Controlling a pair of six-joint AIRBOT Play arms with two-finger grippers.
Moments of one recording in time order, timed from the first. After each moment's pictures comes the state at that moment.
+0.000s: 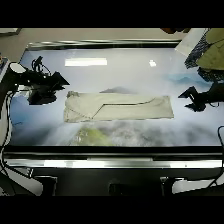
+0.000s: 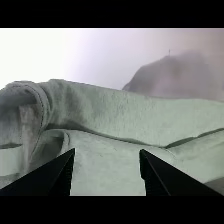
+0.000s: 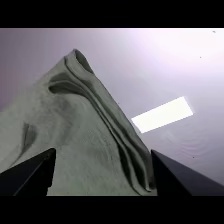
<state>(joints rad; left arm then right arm) 0.12 -1.85 1.81 0.89 -1.26 -1.53 -0.48 -1.67 1.45 2.13 -1.20 -1.55</state>
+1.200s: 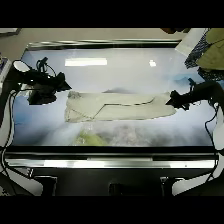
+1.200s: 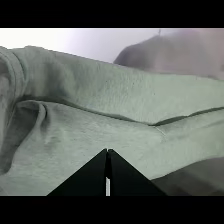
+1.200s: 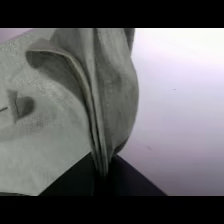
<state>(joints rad) 0.04 -1.85 1.82 0.90 -1.32 -1.63 -0.34 -1.75 1.50 2.11 -1.26 -1.66</state>
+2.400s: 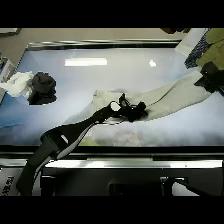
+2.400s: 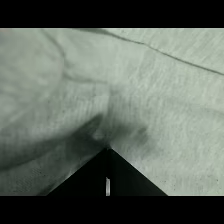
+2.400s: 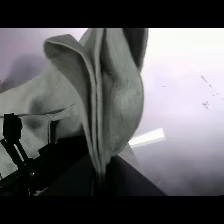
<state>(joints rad) -0.77 -2.20 1.84 0.36 -0.58 -1.89 -0.34 -1.33 1.73 1.95 -1.54 -1.32</state>
